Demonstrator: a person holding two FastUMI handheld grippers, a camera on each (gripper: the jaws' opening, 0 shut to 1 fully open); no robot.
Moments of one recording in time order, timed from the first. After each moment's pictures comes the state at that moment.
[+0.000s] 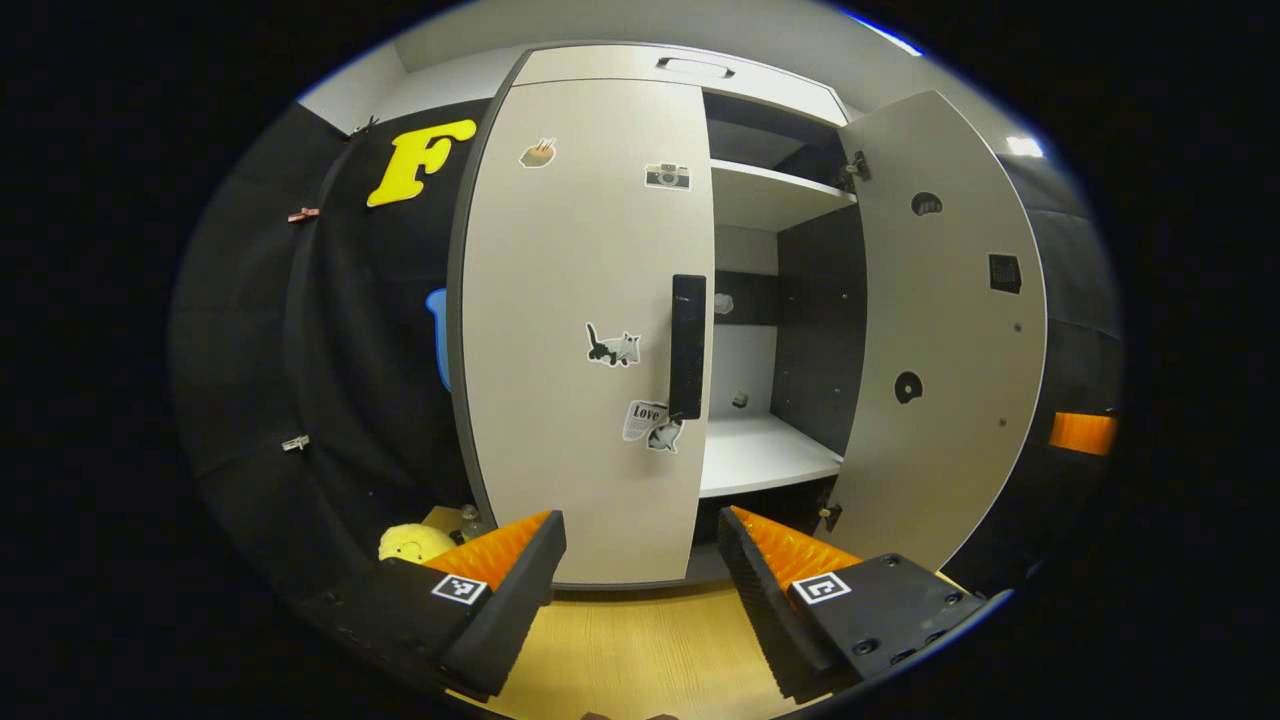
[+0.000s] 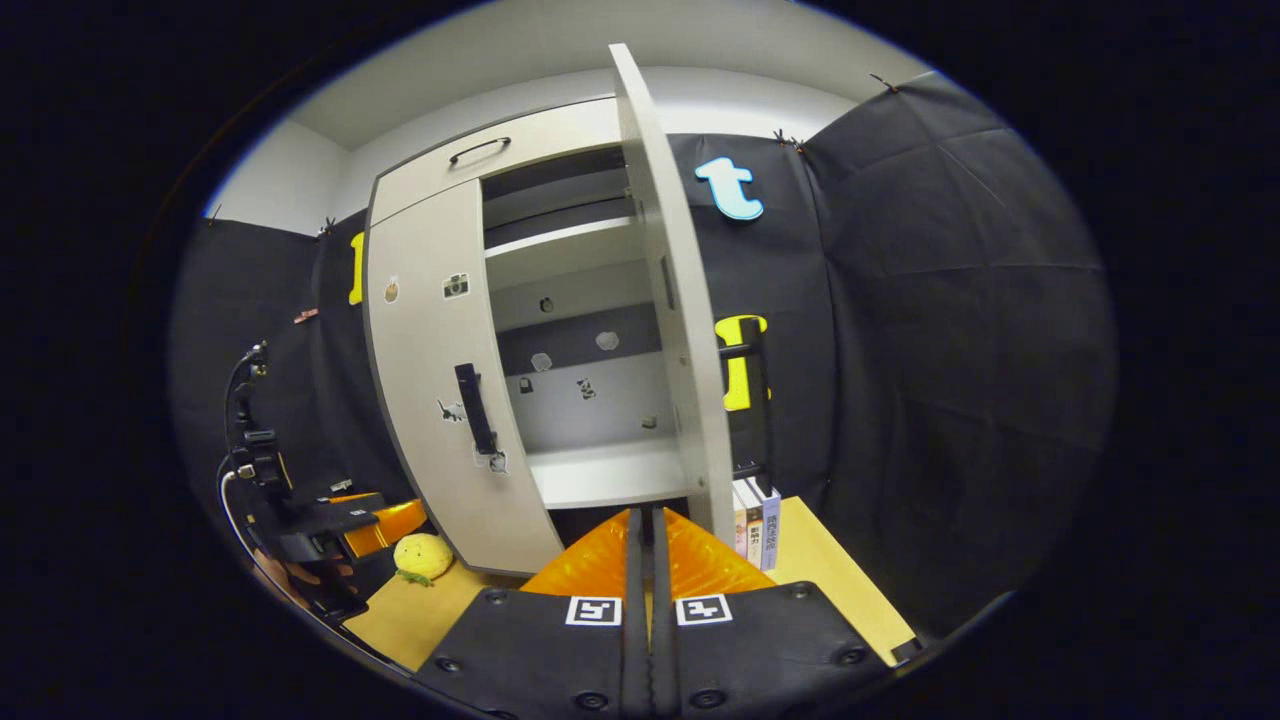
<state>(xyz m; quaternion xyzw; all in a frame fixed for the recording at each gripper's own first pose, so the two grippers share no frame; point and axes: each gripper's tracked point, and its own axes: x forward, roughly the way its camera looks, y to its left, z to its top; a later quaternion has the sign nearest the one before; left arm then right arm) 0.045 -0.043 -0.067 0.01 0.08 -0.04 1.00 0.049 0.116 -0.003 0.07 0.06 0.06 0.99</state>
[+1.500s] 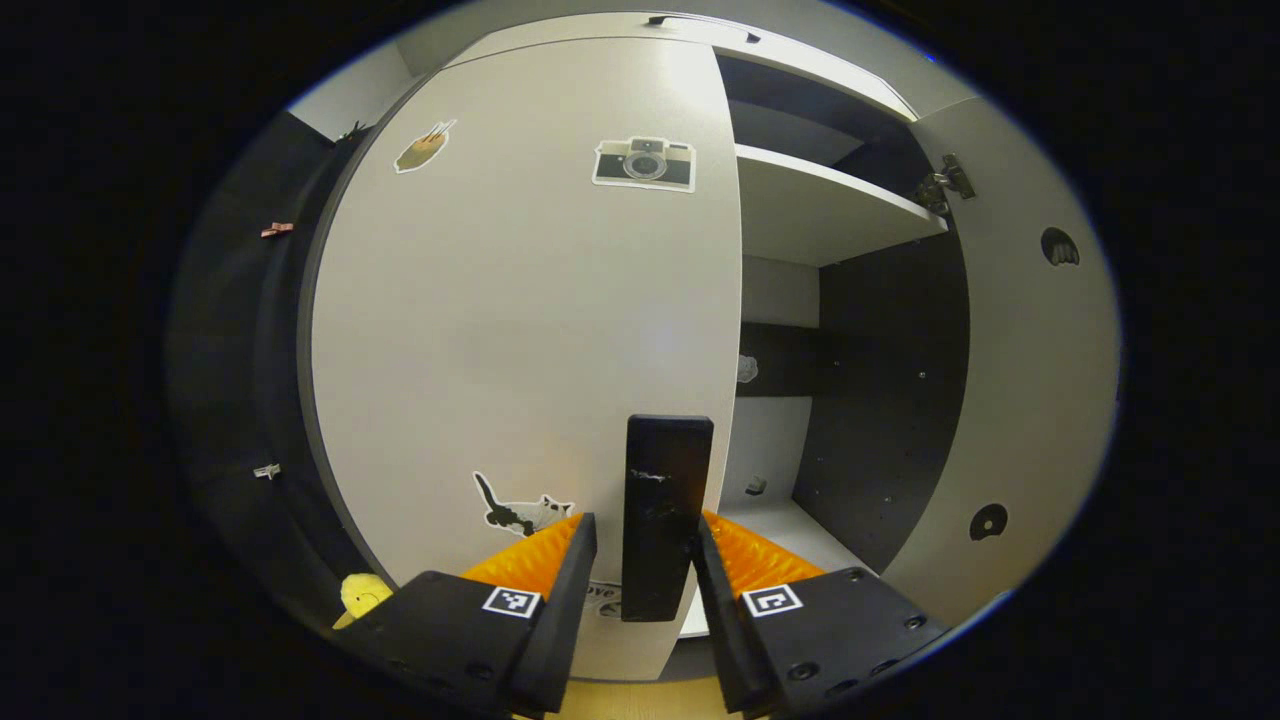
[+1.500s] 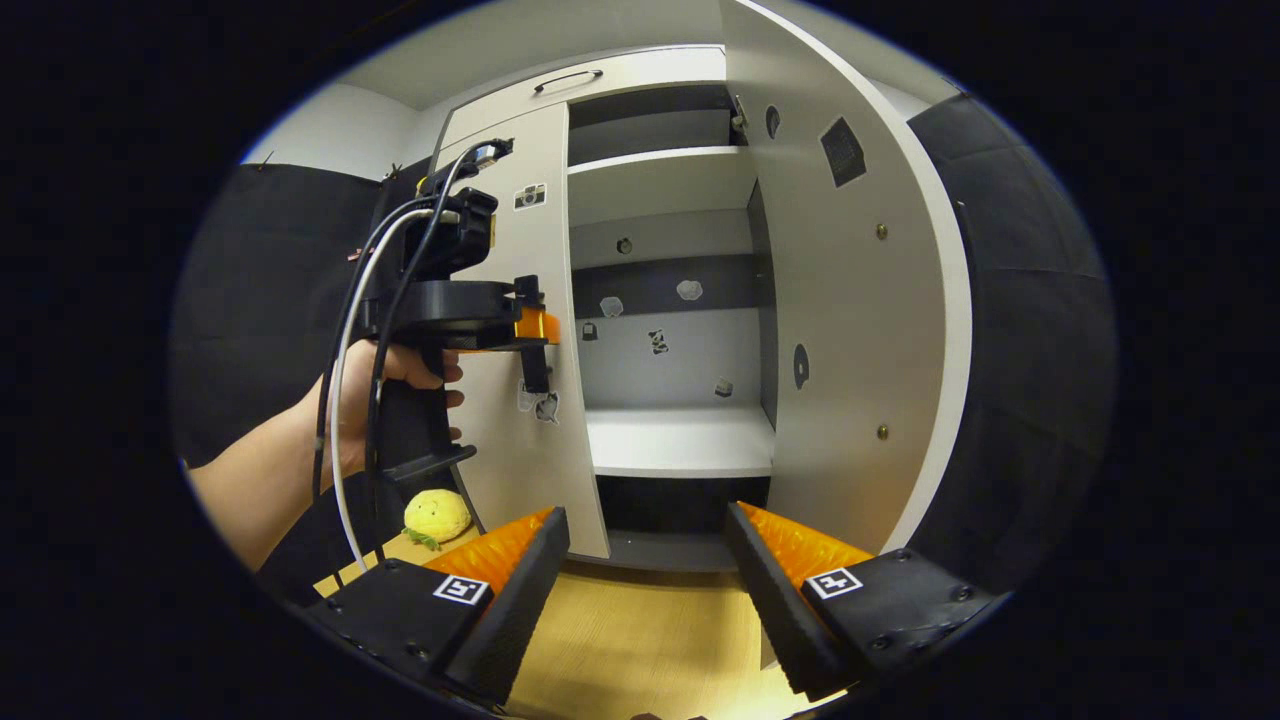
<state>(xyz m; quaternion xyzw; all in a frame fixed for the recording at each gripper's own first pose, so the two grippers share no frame) 0.226 -0.087 0.014 -0.01 0.04 -0.01 1.00 0.097 0.179 -0.087 0.02 0.10 0.16 0.98</state>
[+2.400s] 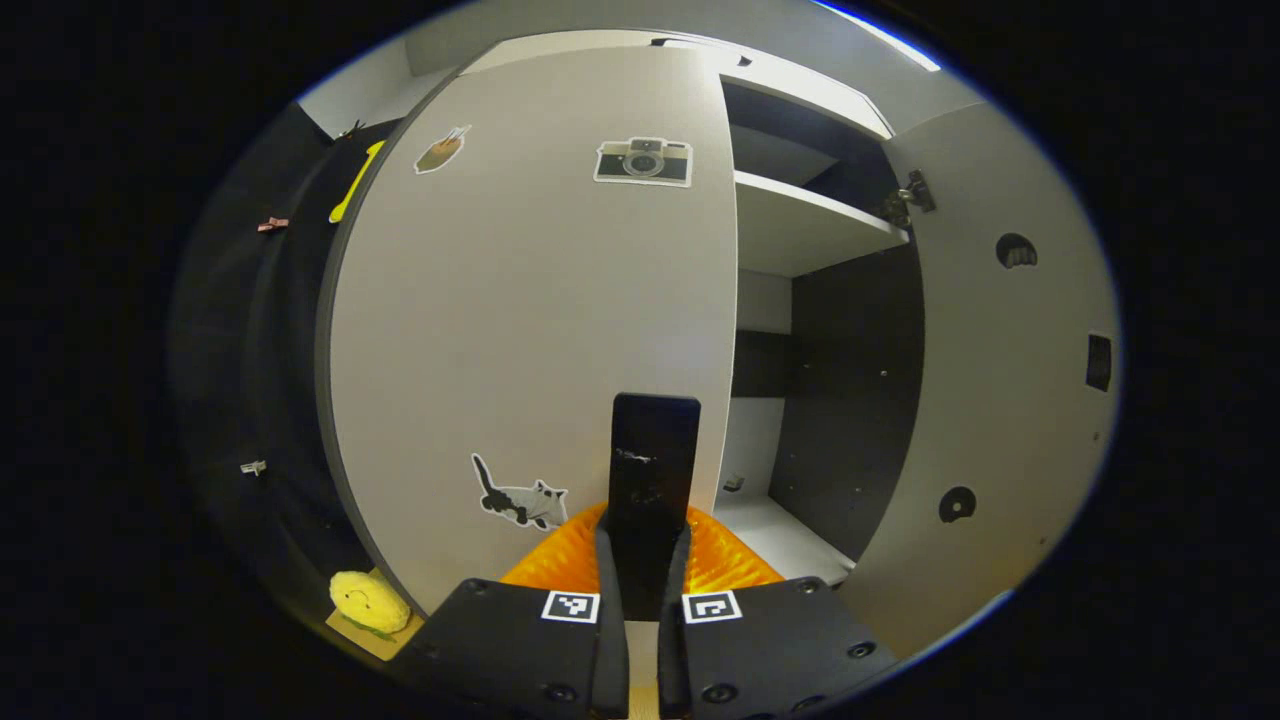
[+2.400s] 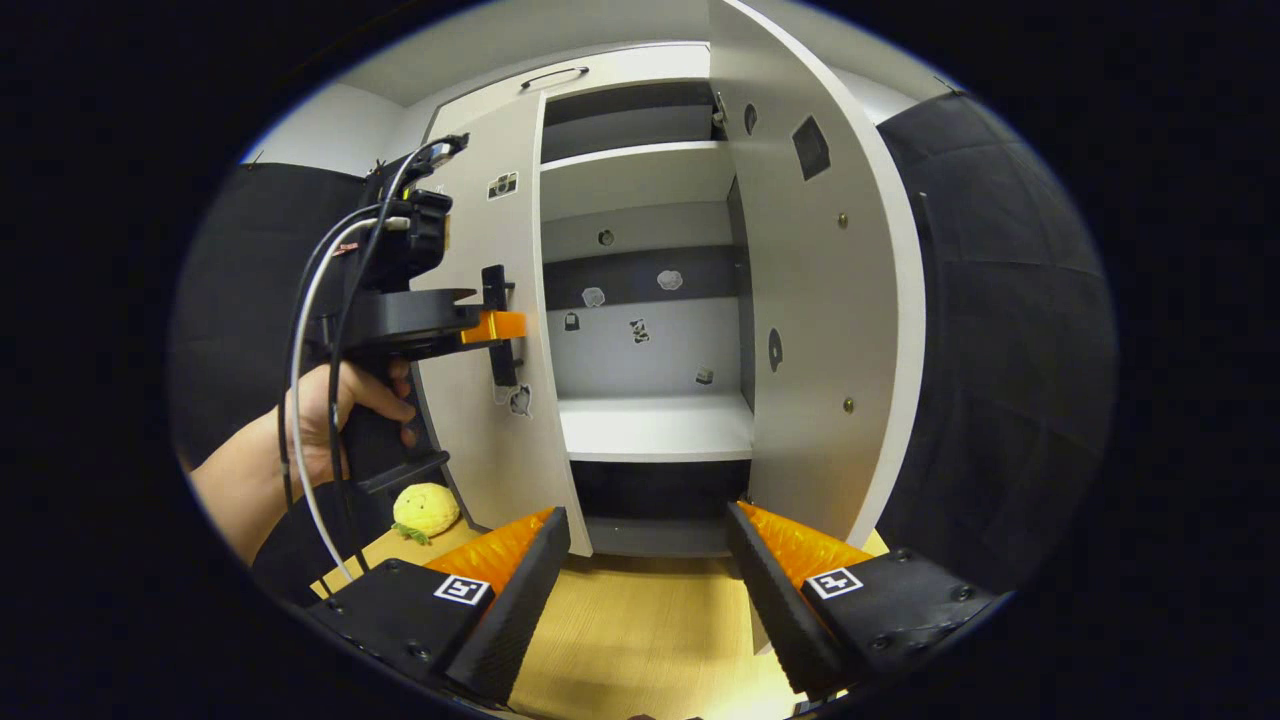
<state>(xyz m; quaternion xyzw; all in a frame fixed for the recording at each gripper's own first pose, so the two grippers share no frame) 0.184 -0.085 0.006 -0.02 0.02 -0.06 1.00 0.078 0.171 -0.090 0.02 0.11 0.12 0.99</state>
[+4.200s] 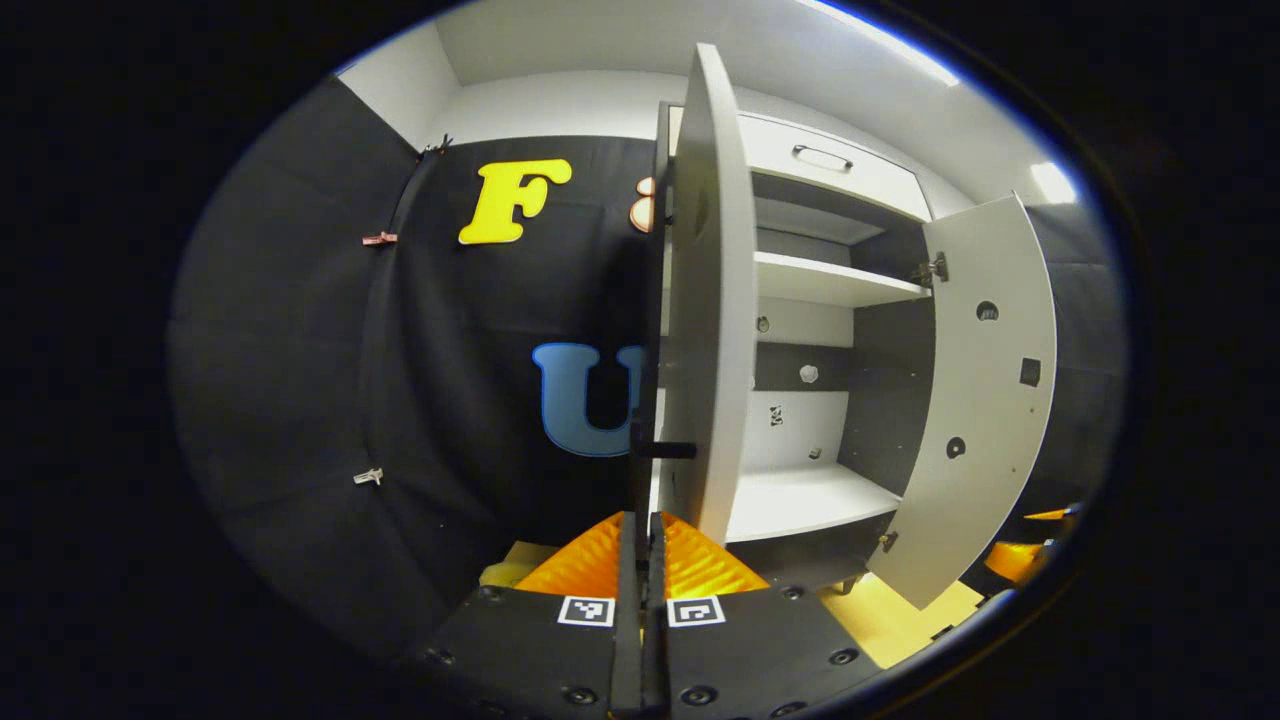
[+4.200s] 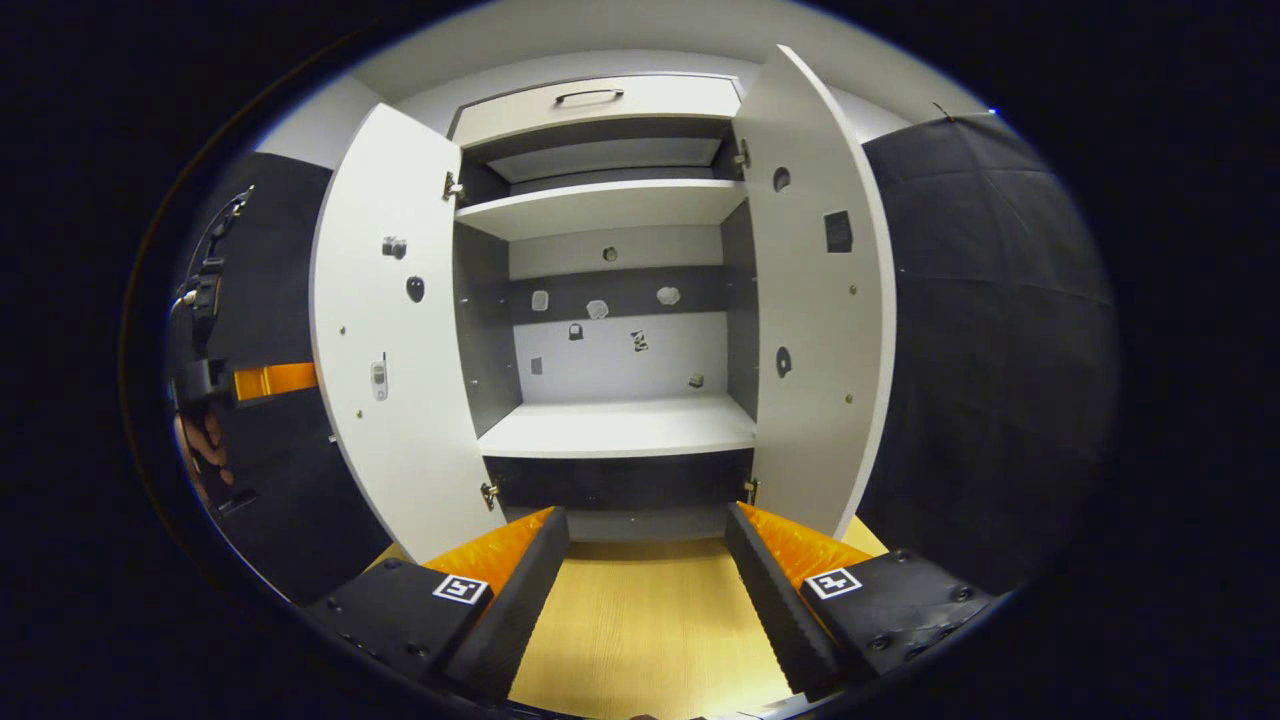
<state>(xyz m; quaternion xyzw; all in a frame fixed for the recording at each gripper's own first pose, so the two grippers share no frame) -0.025 0.136 0.031 -0.01 0.02 0.01 1.00 0.011 0.213 -0.054 0.02 0.10 0.04 0.99</state>
